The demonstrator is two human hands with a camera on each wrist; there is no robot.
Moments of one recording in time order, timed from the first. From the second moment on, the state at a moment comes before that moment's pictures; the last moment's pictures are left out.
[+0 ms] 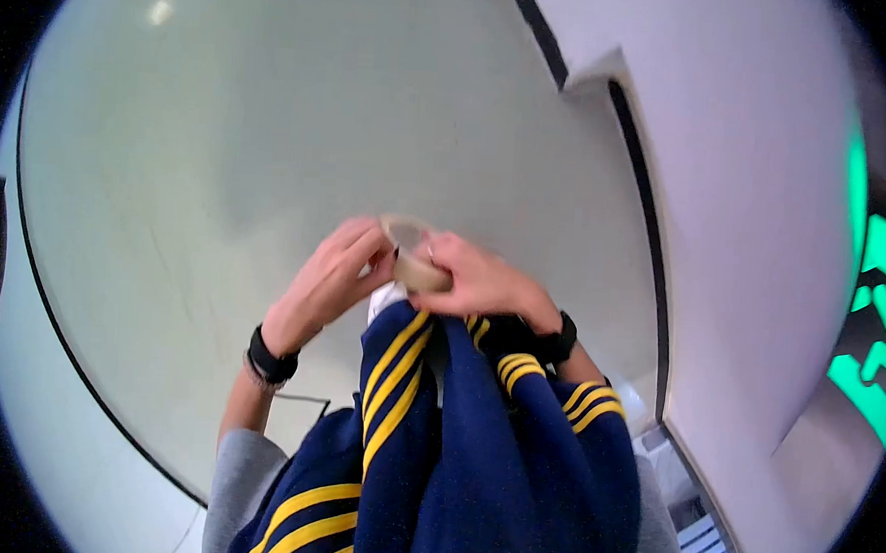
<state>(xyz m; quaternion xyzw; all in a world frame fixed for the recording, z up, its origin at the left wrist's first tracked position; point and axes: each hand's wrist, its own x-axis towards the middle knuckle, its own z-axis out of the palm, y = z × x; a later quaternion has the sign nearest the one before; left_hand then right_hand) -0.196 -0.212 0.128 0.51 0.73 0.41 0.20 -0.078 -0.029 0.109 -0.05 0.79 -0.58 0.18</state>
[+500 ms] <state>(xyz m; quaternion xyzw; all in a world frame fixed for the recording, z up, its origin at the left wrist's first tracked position) -0.203 -0.264 0.167 0.19 0.59 0.70 0.37 -0.110 -0.026 0.195 -0.03 0.77 -0.58 0.27</state>
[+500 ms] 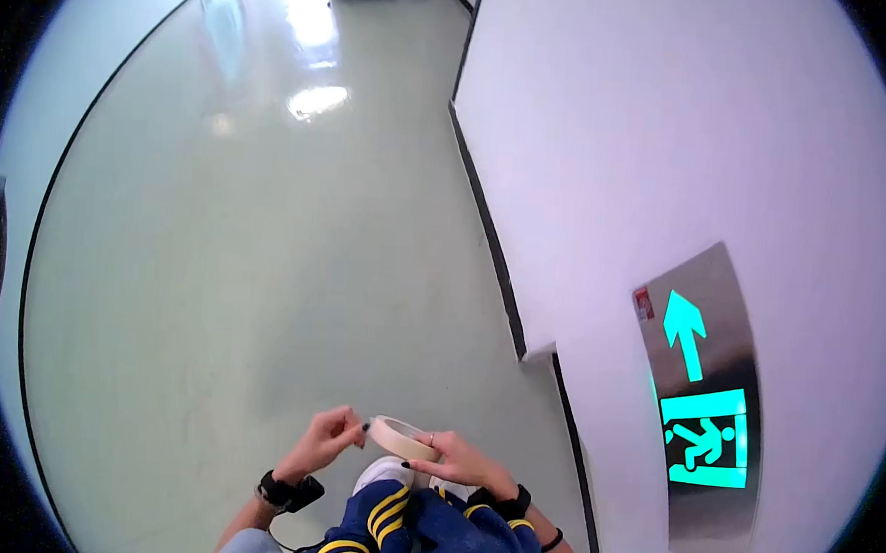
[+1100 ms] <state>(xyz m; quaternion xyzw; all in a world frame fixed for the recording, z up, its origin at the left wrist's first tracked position) -0.204 -0.258 0.140 0.27 0.67 0.61 0.33 -0.096 -0.036 0.183 -0.07 0.85 -0.49 0.21</state>
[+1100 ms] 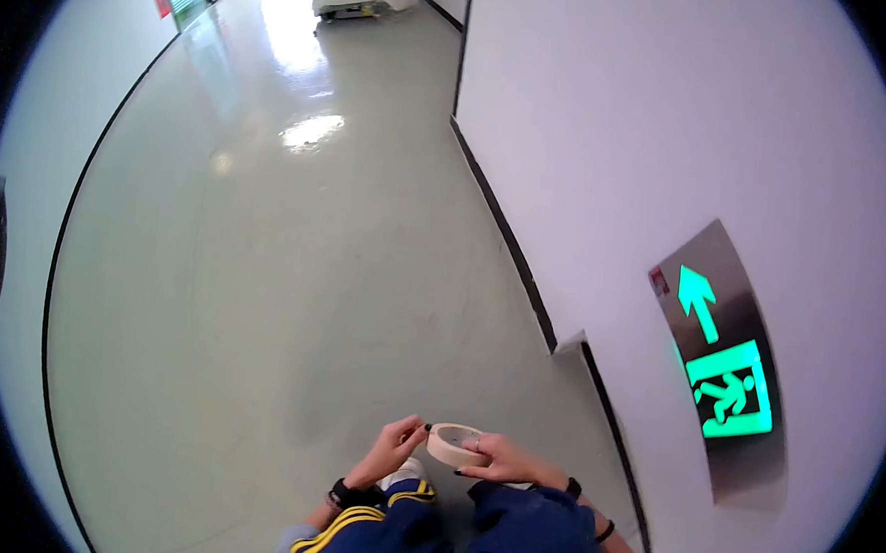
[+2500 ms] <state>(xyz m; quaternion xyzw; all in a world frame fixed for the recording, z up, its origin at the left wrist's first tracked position) -0.263 -0.370 0.213 0.27 0.76 0.59 0.07 -0.245 -0.125 0.221 -0.13 0.80 -0.47 0.35</state>
